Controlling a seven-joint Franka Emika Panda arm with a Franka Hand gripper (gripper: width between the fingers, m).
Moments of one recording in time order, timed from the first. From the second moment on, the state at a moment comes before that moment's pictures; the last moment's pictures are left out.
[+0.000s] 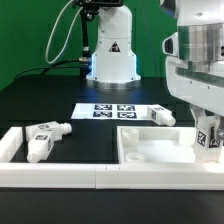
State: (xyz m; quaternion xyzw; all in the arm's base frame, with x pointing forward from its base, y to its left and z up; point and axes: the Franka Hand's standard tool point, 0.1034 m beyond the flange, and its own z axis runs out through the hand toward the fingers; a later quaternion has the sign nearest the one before) arm 0.641 0.113 0.071 -0.83 0.55 0.01 0.06
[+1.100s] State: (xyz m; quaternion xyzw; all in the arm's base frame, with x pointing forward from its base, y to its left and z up) arm 0.643 0.112 0.072 -1.00 0.00 -0.02 0.03
